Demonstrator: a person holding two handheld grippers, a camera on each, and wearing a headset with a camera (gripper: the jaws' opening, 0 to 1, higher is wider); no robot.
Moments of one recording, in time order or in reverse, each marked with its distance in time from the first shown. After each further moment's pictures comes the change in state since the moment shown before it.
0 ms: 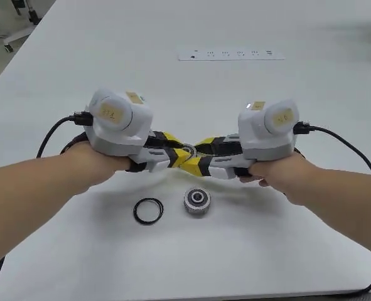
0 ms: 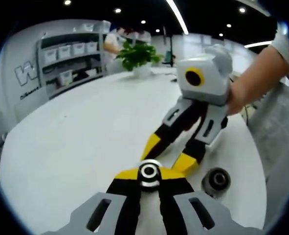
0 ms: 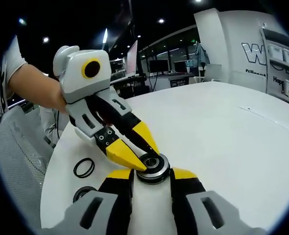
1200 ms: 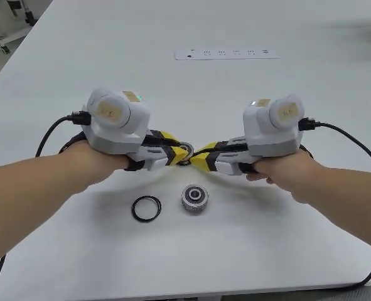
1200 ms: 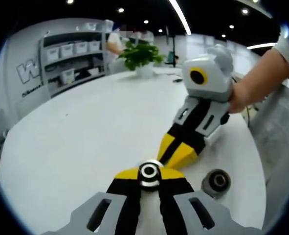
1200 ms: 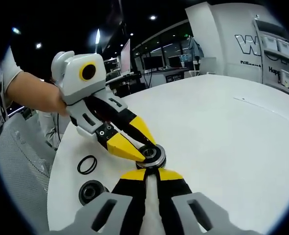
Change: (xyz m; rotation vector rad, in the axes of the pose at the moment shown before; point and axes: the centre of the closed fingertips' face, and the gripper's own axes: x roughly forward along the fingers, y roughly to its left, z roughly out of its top) left arm 0.000 0.001 0.000 -0.019 0.001 0.015; right arm -0.015 0.002 -0.010 0.067 0.035 -0.012
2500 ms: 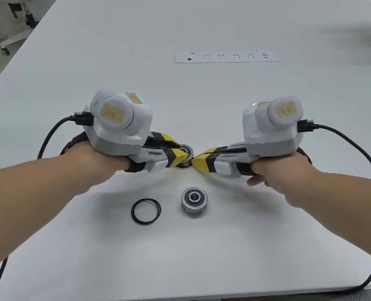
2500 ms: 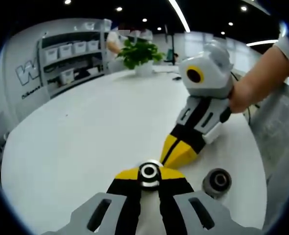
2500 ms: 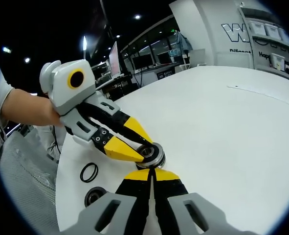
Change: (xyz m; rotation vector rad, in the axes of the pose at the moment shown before) left arm 0.001 0.001 0.001 0.020 0.018 0.005; right arm 0.001 -0.006 -0.001 0.147 0.012 -0.030
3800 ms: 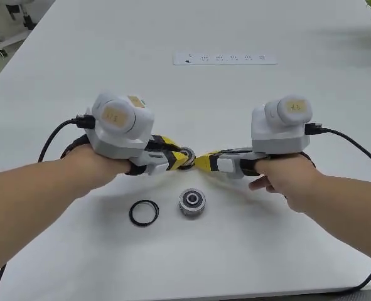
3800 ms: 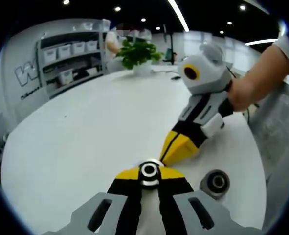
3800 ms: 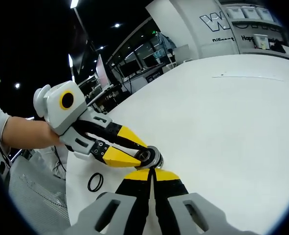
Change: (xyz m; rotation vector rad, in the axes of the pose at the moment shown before) left arm 0.002 -0.004 0.002 0.005 0.003 -0.004; right arm -0.012 0.003 0.003 0.178 -0.036 -0.025
